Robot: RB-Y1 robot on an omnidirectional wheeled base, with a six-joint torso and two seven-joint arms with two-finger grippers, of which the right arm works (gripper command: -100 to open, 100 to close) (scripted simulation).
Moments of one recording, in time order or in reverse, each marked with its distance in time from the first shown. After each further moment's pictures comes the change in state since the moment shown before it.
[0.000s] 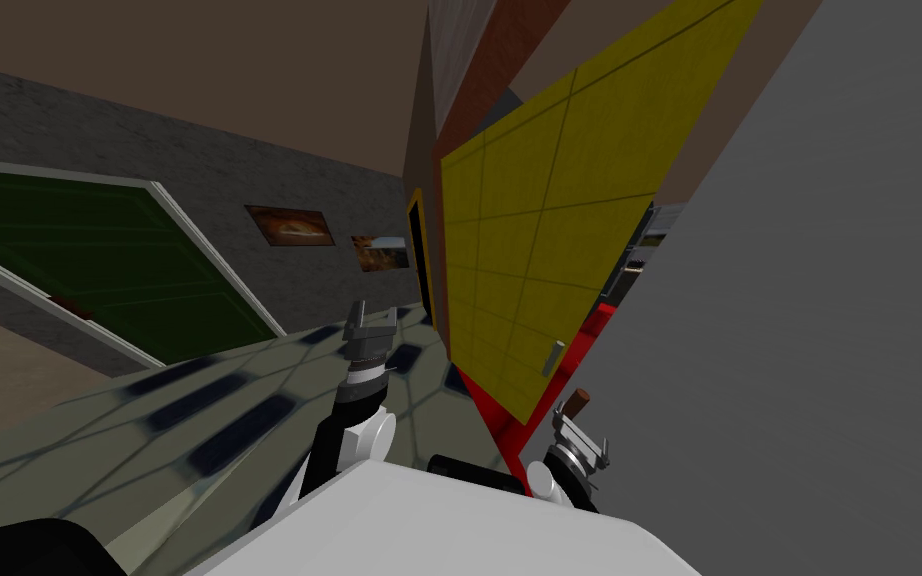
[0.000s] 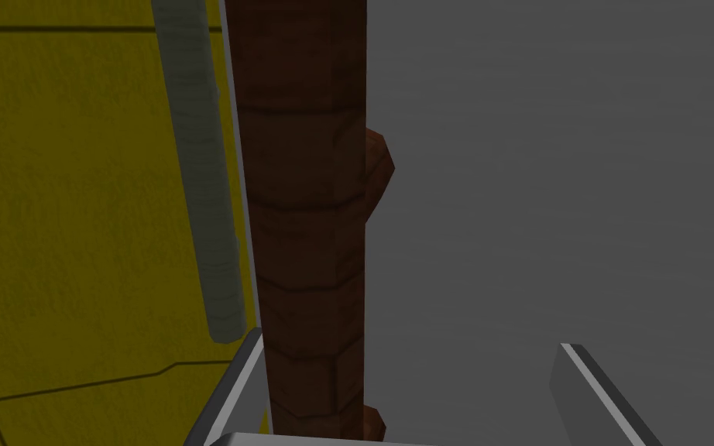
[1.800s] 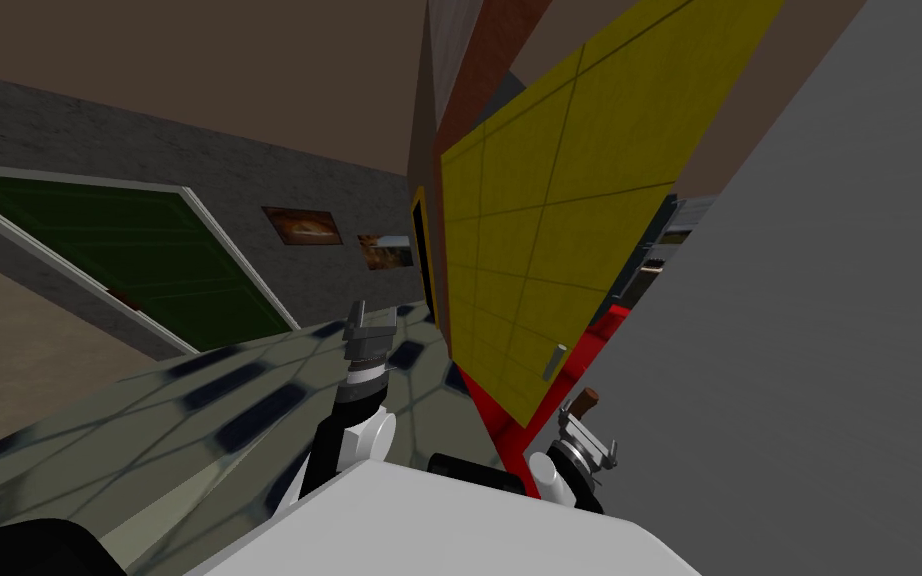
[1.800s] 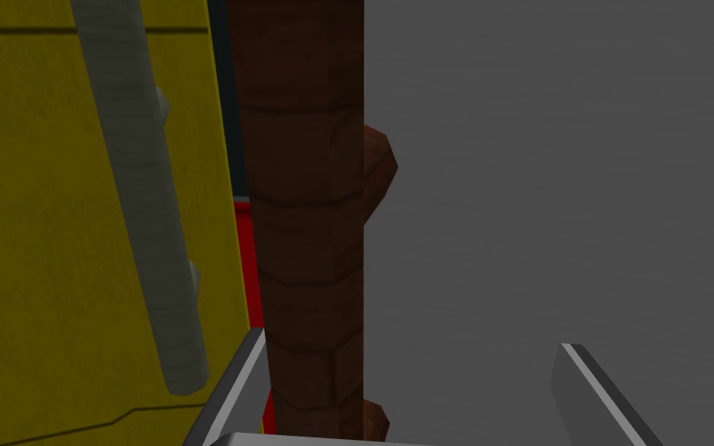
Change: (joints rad) arm -0.032 -0.002 -0.046 0.005 -0.044 -0.017 0.020
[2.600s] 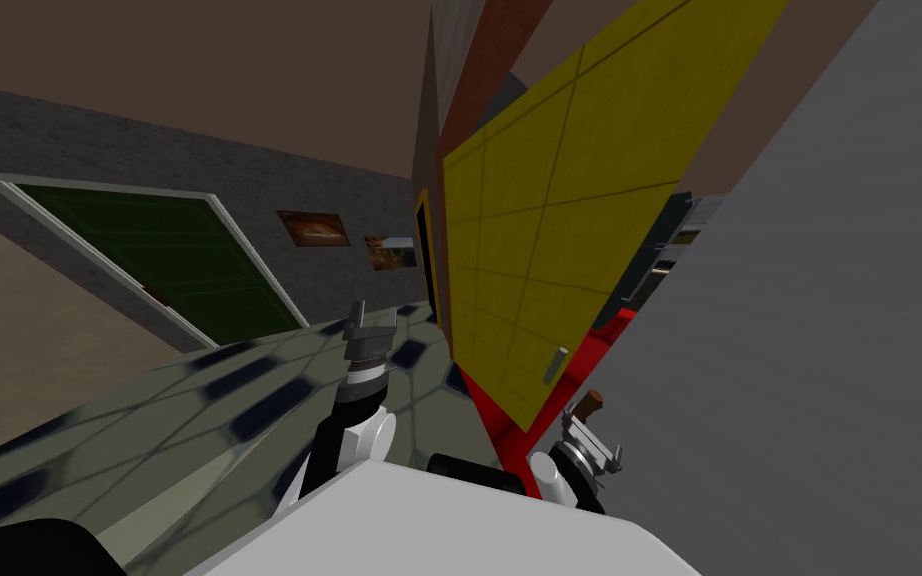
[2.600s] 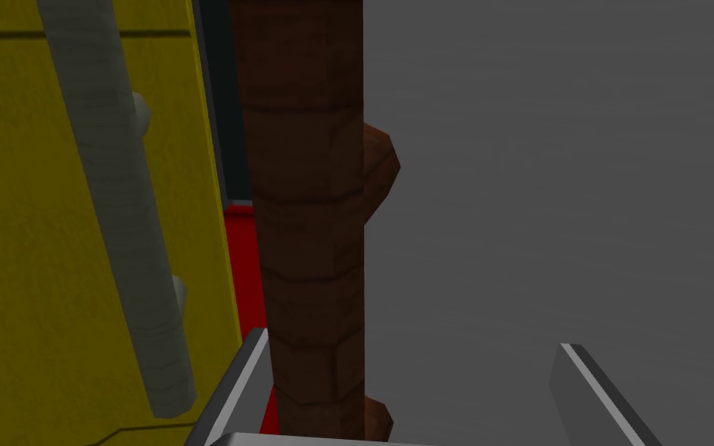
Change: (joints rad) arm -0.010 -0.001 -0.014 0.021 -0.013 -0.018 -0.006
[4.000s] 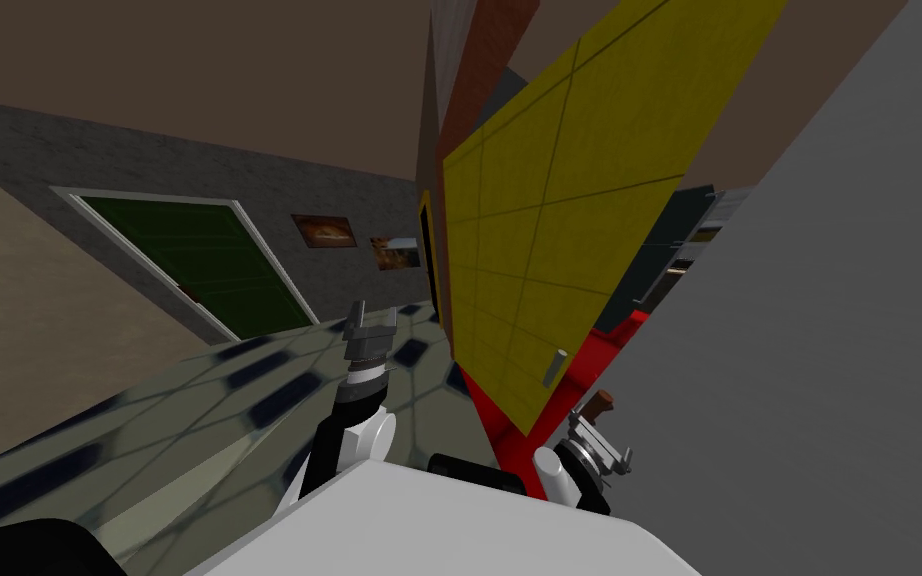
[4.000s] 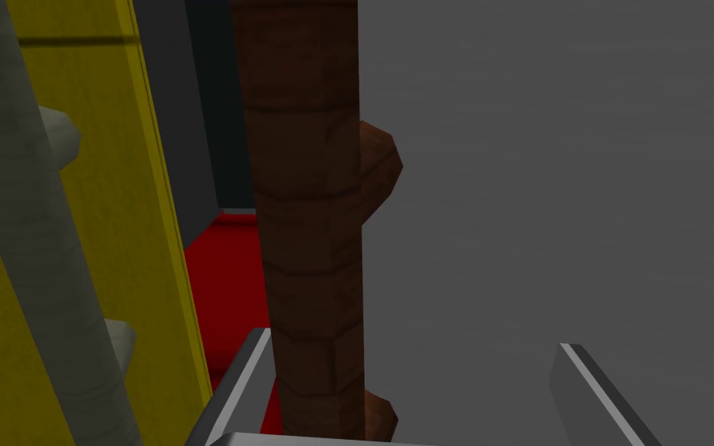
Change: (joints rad) arm -0.036 -0.013 -0.048 0.036 -0.017 -0.011 -0.011
